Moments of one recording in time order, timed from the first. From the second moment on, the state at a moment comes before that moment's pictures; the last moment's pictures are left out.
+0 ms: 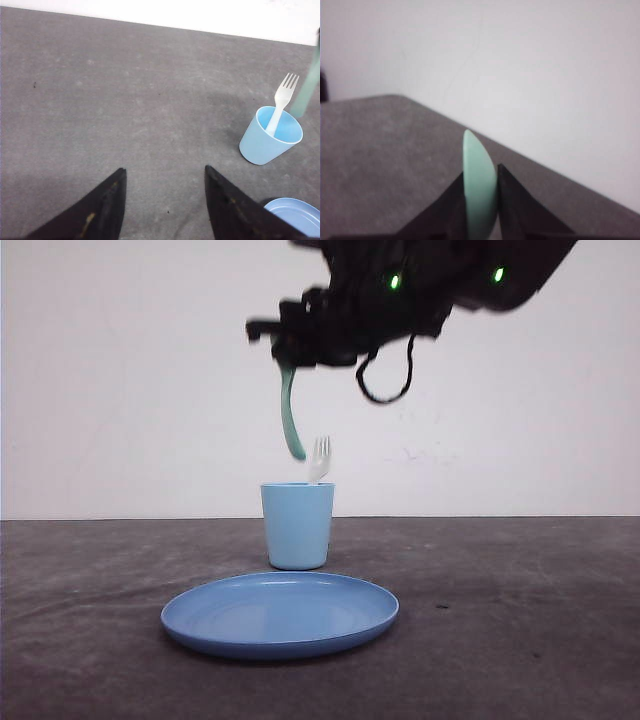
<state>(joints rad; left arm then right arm) 0.01 0.69 0.70 -0.42 0.24 -0.10 0.62 1.86 1.14 0.76 -0.06 -0.13</state>
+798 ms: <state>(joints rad) 0.01 0.69 0.70 -0.42 0.24 -0.10 0.63 1.96 1.14 0.66 -0.09 -0.17</state>
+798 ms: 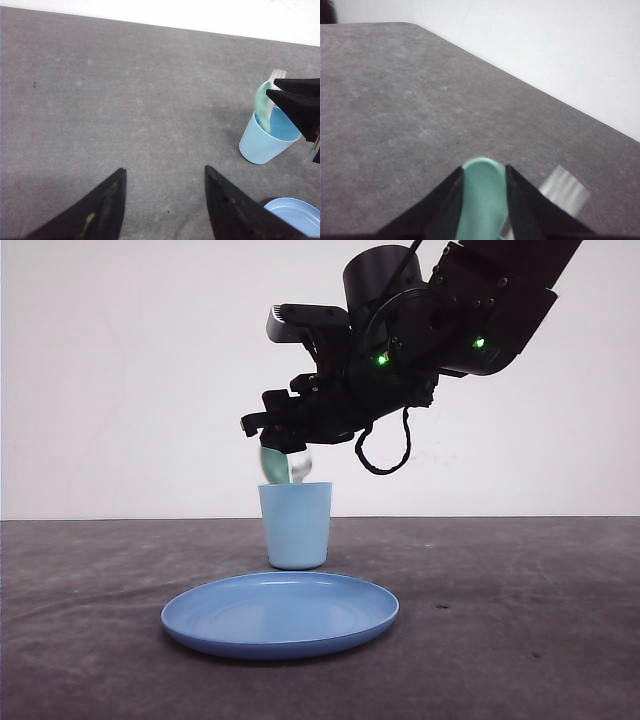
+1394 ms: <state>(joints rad) 0.01 0.69 0.70 -0.42 0.24 -0.10 0.63 1.61 1.14 0.22 -0.19 -0.10</state>
